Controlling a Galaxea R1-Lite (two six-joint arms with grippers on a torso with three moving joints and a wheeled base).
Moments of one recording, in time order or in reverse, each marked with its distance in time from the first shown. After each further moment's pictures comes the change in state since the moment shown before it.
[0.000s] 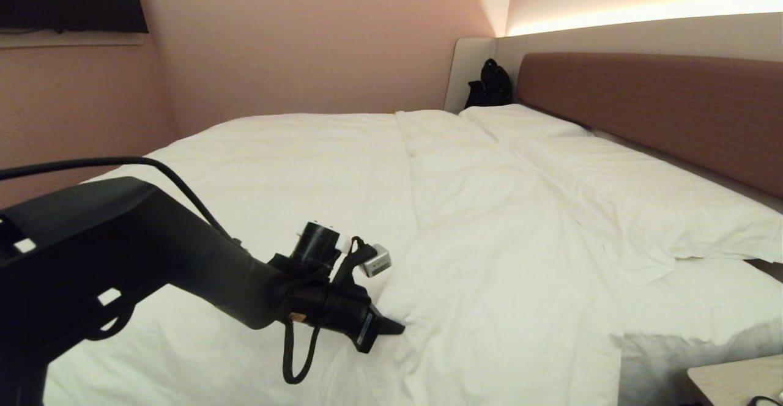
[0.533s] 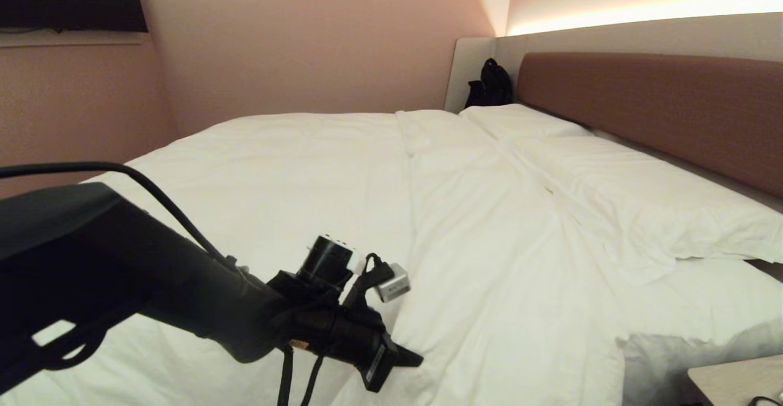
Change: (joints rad) left arm -0.134 -0.090 0.112 -0.005 -0.025 -0.004; right arm 0.000 0.000 0.000 0.000 0.000 0.000
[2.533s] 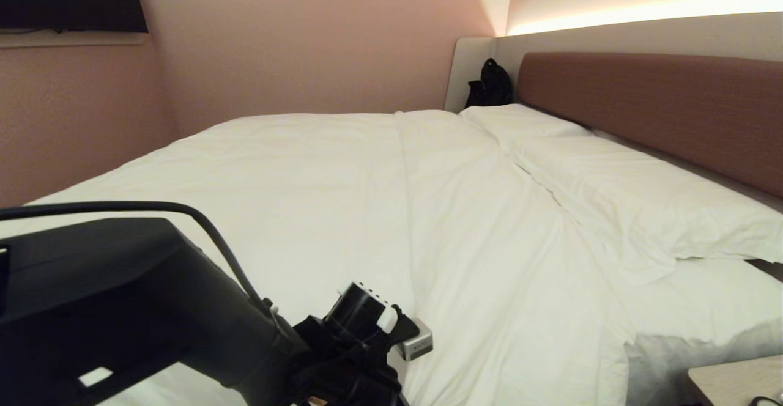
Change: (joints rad) left arm -0.113 0.052 0.079 0.004 0.176 -0.097; right arm 0.000 0.000 0.000 0.000 0.000 -0.001
